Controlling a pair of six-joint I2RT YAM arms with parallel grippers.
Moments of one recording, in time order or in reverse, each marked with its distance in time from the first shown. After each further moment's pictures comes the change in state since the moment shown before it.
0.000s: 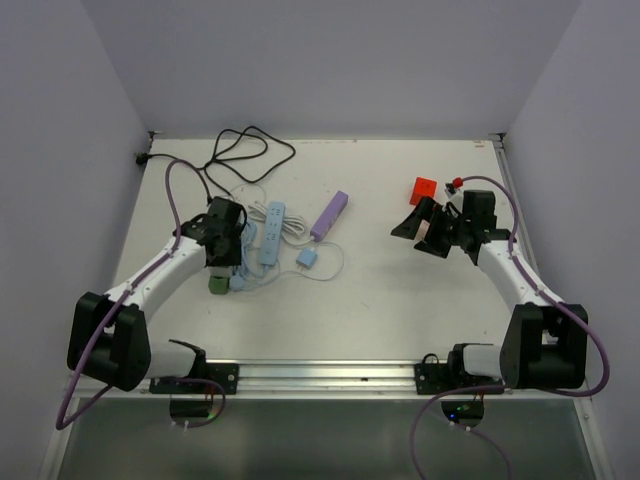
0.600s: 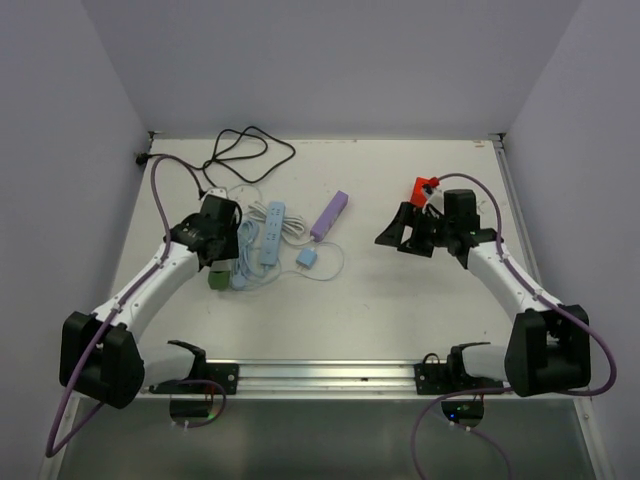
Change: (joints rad) left arm 0.000 -0.069 0.039 0.003 -0.030 -0.025; right arm 0.126 -0.022 0.002 0.006 -0.001 -0.035
